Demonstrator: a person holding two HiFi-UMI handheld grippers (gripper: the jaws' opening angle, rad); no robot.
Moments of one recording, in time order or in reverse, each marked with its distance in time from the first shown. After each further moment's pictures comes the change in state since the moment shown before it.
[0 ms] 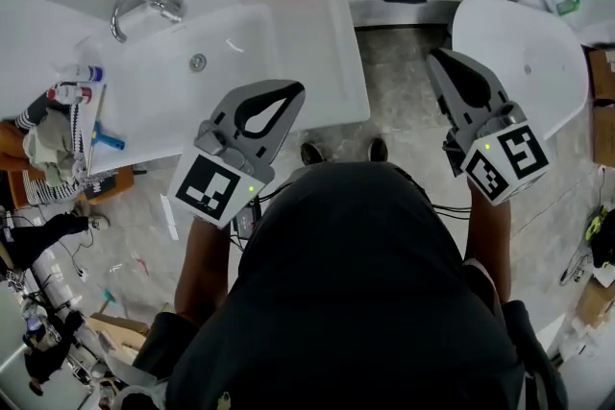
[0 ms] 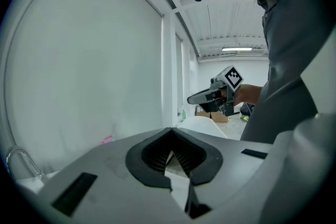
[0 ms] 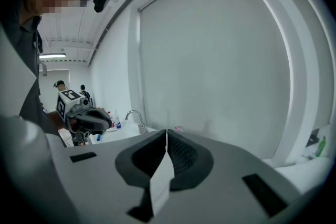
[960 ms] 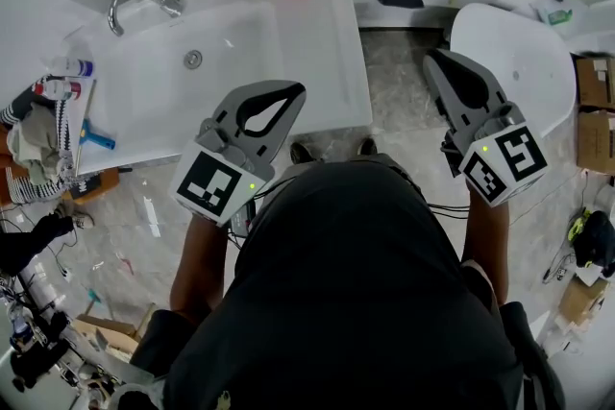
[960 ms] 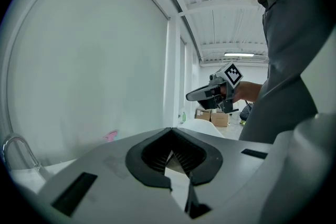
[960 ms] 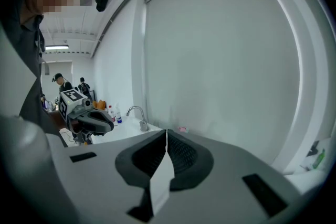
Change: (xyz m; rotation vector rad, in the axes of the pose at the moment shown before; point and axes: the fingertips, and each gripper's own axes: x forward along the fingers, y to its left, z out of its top) left arm -0.016 0.032 -0.017 -0.054 -0.034 -0.014; right arm 0.038 0.024 0.017 -0.061 0.061 0.009
